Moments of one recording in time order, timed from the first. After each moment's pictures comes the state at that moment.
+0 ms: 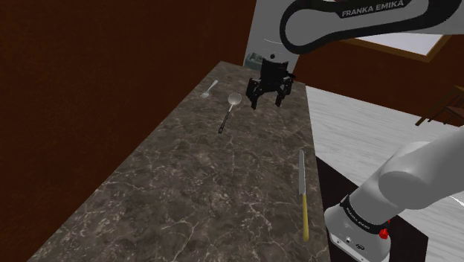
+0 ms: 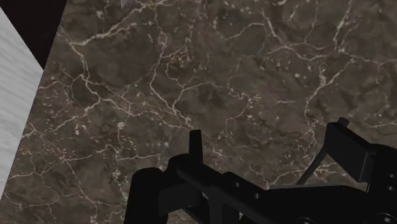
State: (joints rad) arm -0.09 -0.30 0.31 -2.27 0.06 1.88 0.60
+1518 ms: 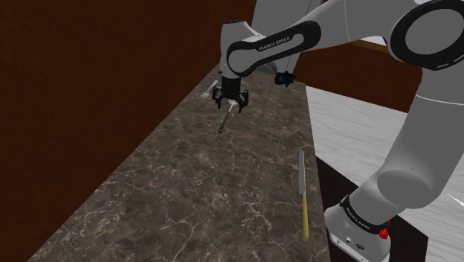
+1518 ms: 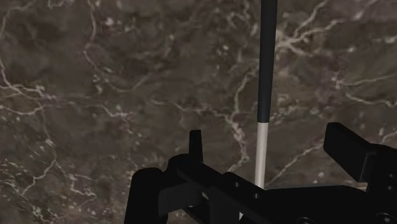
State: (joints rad) arm -0.11 0.33 0.32 -1.86 -0.19 2.07 1.28
